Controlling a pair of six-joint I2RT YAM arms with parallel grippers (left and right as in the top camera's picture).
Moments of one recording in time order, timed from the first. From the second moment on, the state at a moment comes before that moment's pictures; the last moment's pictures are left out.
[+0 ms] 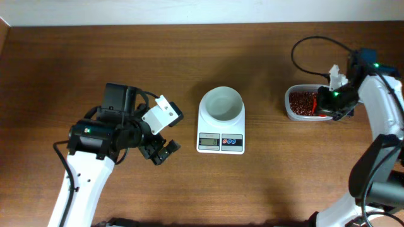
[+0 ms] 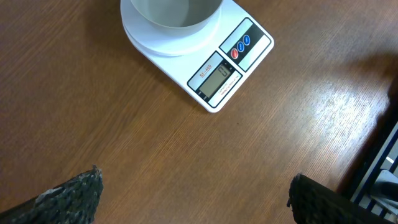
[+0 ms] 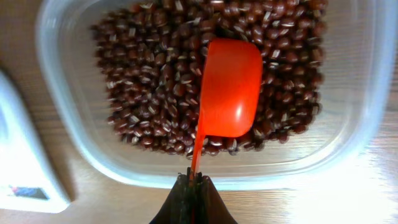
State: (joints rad) left arm -0.17 1.22 1.19 -1.12 0.41 0.66; right arm -0.26 1.86 1.47 -1.11 -0.25 -0.05
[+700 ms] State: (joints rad) left arm -0.17 1.22 1.19 -1.12 0.41 0.66; right arm -0.58 1.86 1.38 -1.13 -0.76 -0.20
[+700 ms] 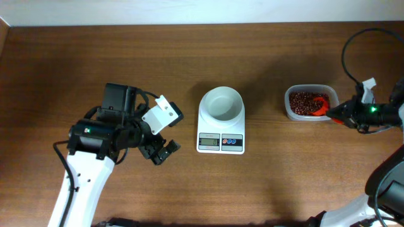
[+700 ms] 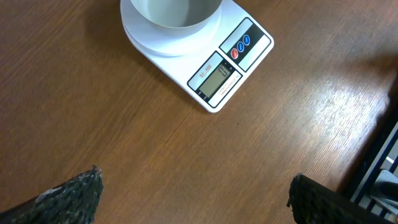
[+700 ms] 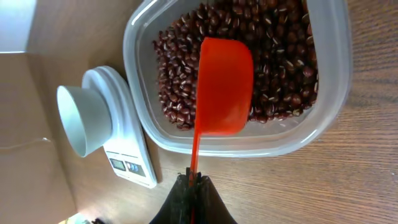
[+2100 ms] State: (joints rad) left arm -0.17 1.22 1.19 -1.12 0.41 0.66; right arm -0.44 1.86 1.38 -1.24 -1.20 -0.27
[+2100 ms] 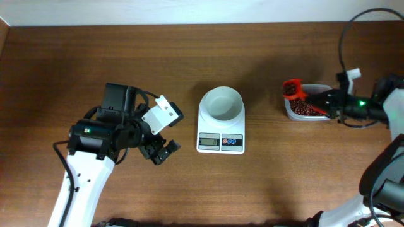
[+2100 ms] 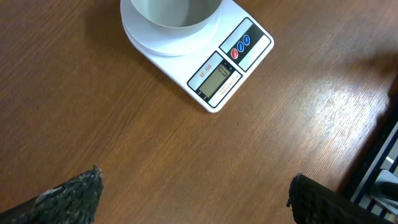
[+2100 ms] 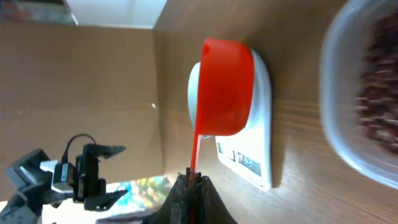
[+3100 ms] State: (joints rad) left arm -0.17 1.22 1.19 -1.12 0.41 0.66; right arm 0.04 1.86 1.37 -0.88 -1.04 -0.50
